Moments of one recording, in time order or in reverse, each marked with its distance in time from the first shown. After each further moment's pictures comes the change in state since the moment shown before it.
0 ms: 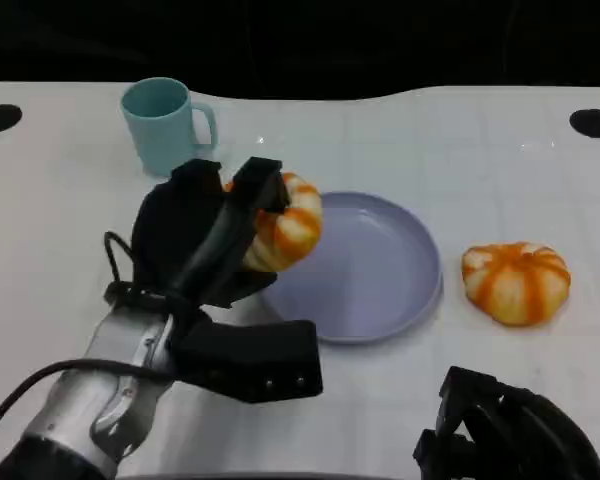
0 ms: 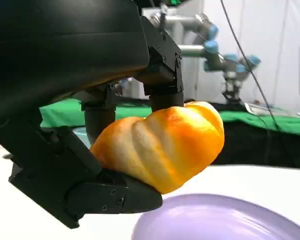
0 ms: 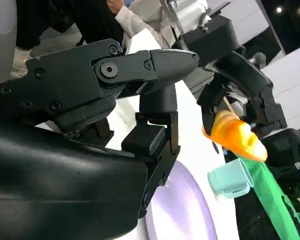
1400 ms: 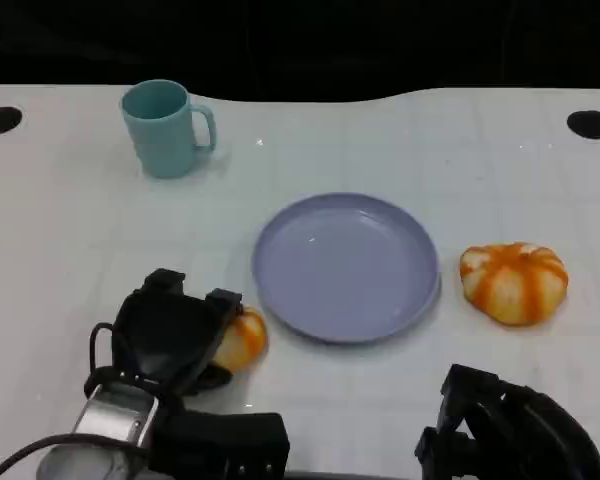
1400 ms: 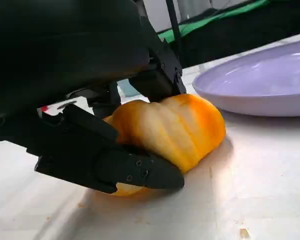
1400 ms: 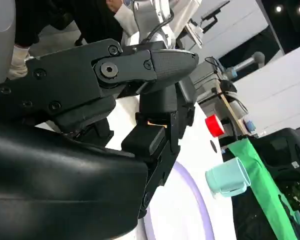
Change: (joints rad) left arm 0.130 0.035 -0.098 0.199 0.174 0.108 0.004; right arm -0.003 -0.001 -0.004 0.000 0.000 -0.003 -0.002
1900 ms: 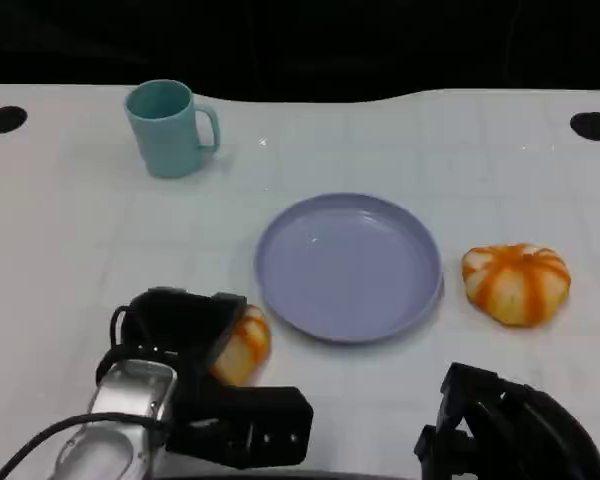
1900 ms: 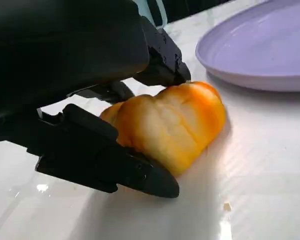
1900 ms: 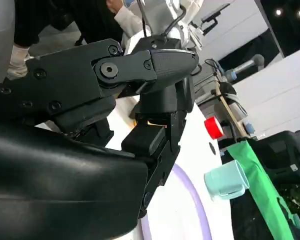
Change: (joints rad) left arm 0.024 -0.041 0.060 -0.180 0.050 0.120 -0.407; right arm -0.001 0.001 0.001 0.000 -0.001 -0.006 -0.001
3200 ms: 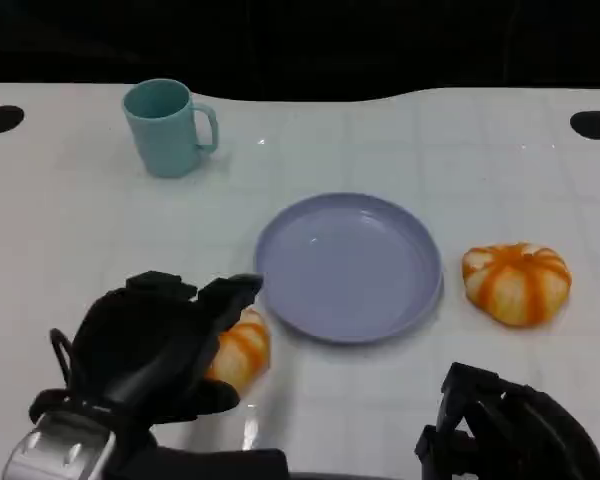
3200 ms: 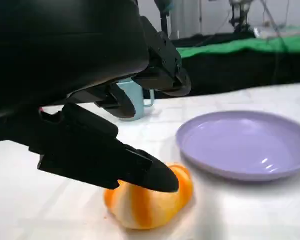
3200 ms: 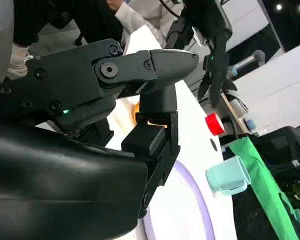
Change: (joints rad) left arm 0.351 0.046 0.213 -0.712 0.041 -0.133 -0.172; right arm -0.003 0.002 -0.002 0.005 -0.001 0.004 -0.008
